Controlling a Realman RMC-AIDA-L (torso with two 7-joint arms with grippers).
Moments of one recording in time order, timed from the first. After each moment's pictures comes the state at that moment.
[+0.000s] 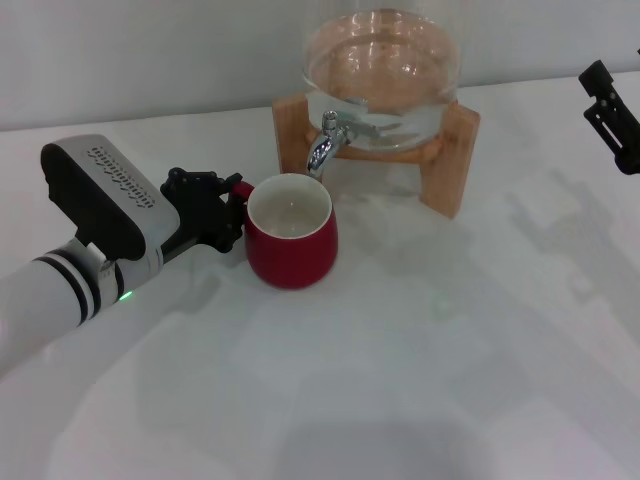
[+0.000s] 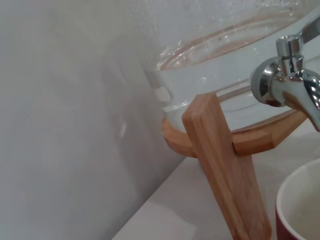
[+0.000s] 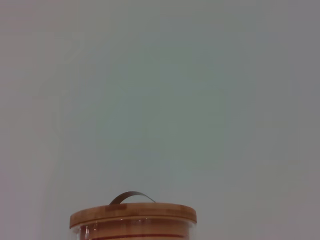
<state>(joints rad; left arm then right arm) -0.85 -2.09 2.65 0.11 -0.51 0.71 -0.23 0.30 2.01 -1.92 -0.19 0.30 -1.66 0.39</state>
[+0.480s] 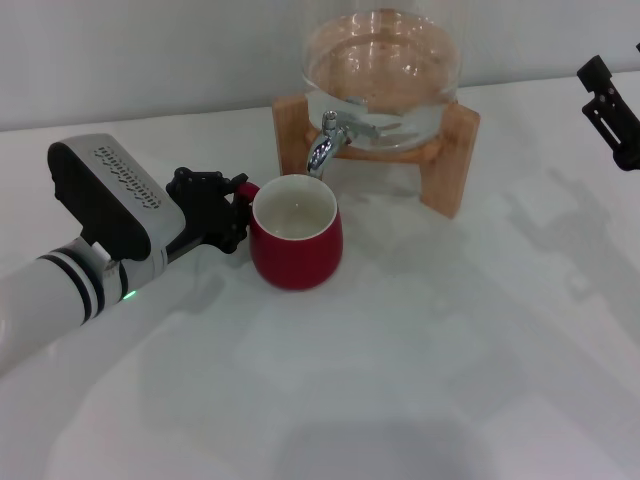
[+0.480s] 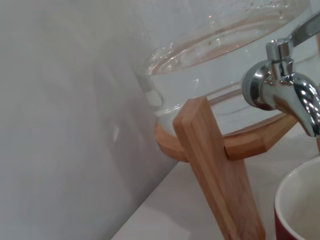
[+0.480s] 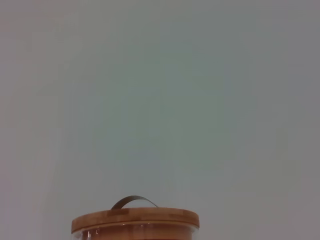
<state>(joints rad) -0.86 -2.09 2.66 0.11 -0.50 0.71 -0.23 0.30 2.01 -1.92 -0.21 0.30 -1.66 0.38</state>
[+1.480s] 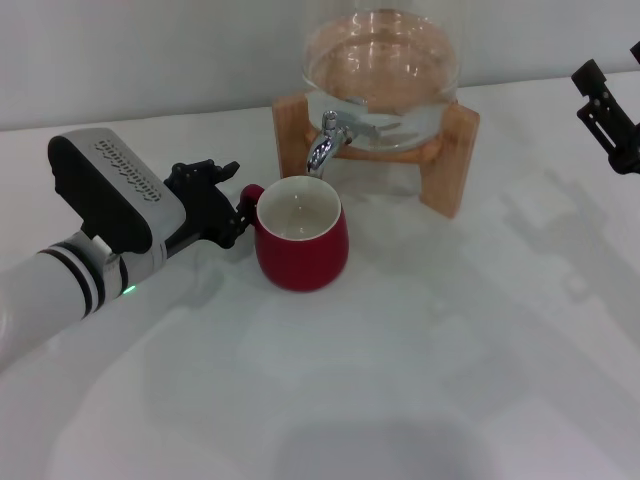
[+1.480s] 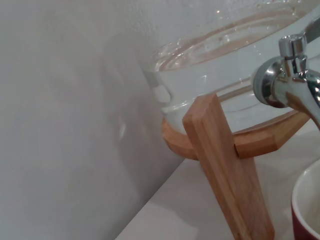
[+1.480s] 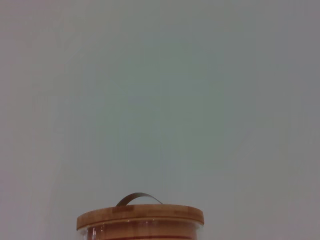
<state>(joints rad) -0.87 -2.09 2.65 0.11 -0.51 0.68 -0.23 0.30 2.01 -1.93 -0.21 0.30 -1.66 0.38</state>
